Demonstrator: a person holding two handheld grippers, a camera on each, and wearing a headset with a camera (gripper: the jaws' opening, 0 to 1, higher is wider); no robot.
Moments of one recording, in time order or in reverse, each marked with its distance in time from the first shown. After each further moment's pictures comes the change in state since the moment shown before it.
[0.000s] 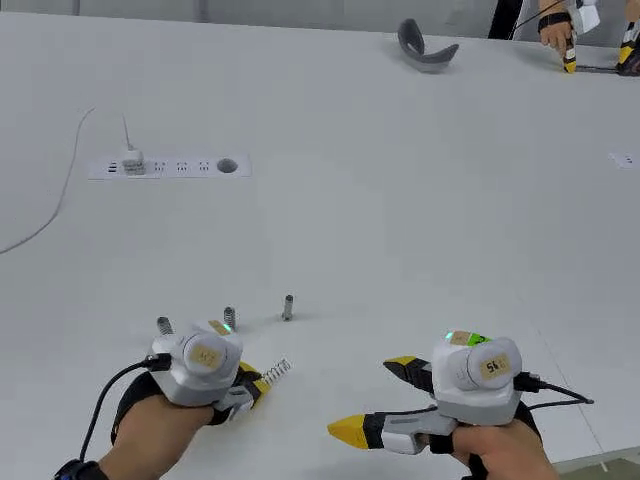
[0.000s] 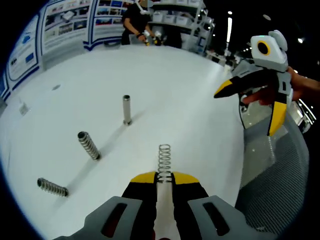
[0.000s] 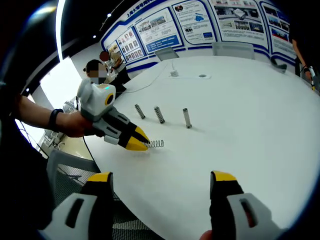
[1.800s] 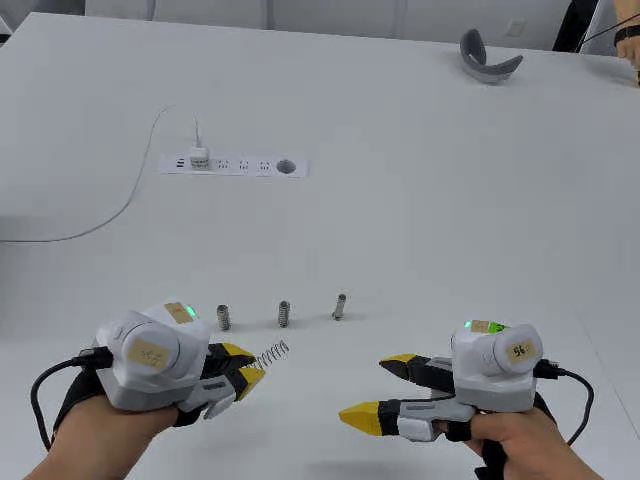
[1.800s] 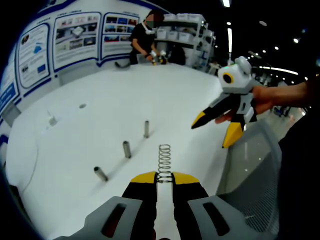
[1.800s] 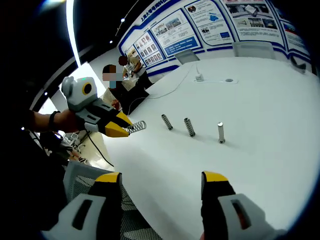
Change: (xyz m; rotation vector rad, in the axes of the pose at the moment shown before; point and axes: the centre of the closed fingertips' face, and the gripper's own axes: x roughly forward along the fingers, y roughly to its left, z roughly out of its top) left arm -0.117 0.002 0.023 0.018 -0.132 0.062; right arm 0.027 0.049 0.033 -0.001 -0.039 0.218
